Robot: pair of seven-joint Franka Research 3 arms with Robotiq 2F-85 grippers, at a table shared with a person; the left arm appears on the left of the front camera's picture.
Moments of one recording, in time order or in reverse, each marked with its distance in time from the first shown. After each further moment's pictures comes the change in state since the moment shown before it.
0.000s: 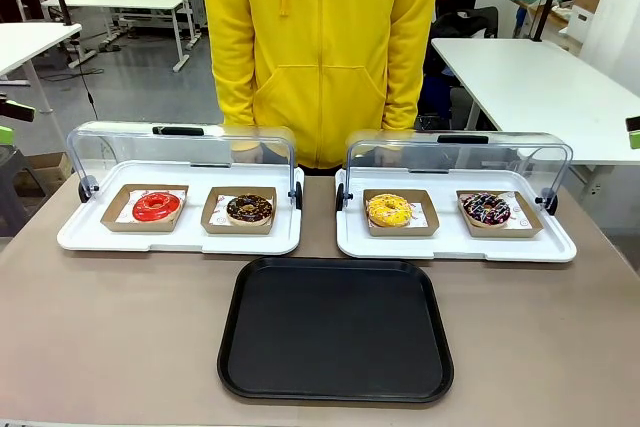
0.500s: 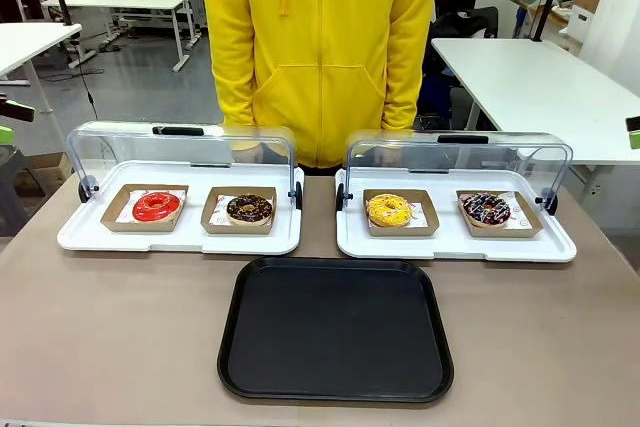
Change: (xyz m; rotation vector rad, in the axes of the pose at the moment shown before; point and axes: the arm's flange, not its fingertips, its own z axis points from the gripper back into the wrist) left arm 0.000 0.000 0.000 0.000 0.000 0.000; right arm 0.000 0.000 0.000 0.000 0.000 0.000
